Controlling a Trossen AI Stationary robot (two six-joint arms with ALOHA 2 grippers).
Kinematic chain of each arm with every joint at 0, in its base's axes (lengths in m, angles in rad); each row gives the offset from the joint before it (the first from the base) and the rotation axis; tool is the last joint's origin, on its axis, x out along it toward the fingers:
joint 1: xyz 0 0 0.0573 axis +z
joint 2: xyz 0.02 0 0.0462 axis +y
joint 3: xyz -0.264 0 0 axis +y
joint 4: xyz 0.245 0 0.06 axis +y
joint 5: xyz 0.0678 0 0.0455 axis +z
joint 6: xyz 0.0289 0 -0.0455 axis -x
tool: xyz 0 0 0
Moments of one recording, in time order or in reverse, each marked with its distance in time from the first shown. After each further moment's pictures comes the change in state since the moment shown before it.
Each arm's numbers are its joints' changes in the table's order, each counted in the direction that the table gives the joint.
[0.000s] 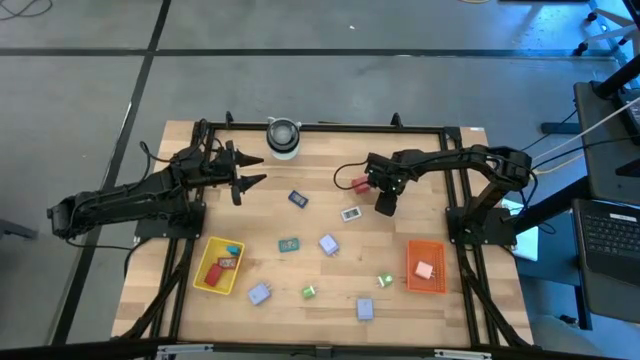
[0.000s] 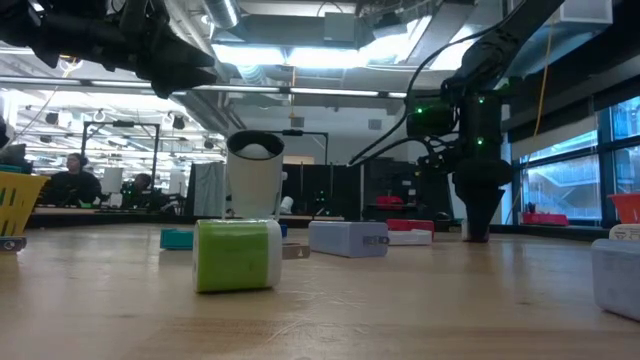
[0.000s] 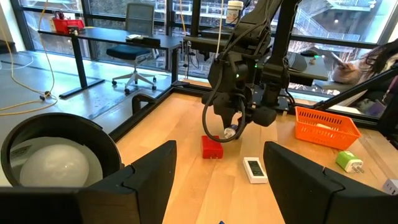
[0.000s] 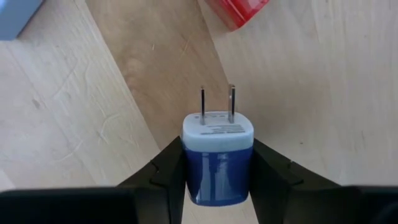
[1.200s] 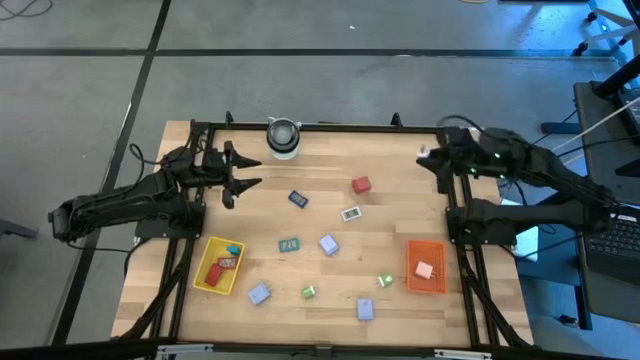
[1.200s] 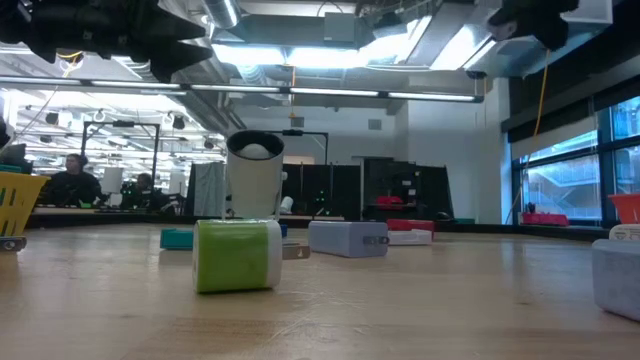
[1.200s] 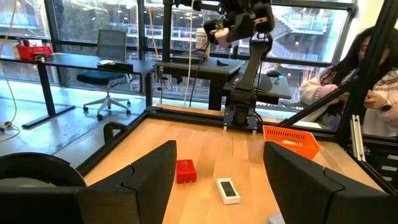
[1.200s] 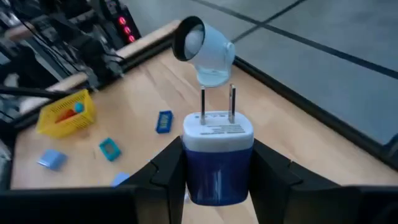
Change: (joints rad) left arm 0.000 -0.071 0.000 -0.040 -0.119 0.008; right arm 0.106 -1.026 -0.139 0.131 -0.155 -0.349
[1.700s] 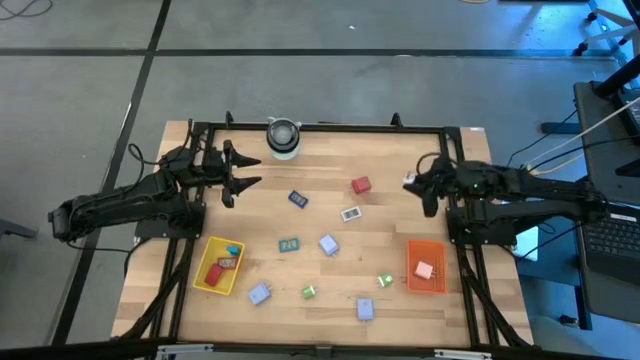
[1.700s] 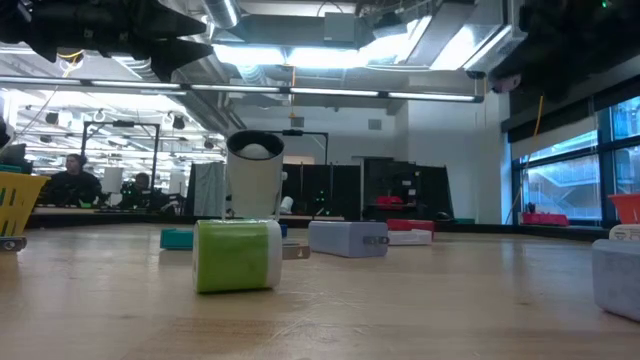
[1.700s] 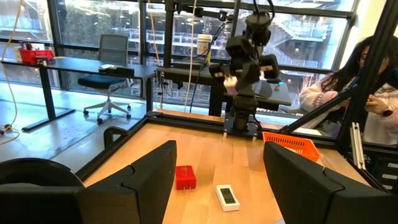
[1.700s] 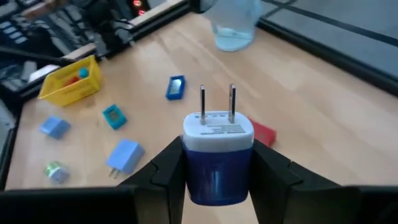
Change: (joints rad) left arm 0.000 0.001 0.000 -0.027 0.007 0.018; right arm 0.218 -0.129 0.395 -0.238 -0.103 -0.099
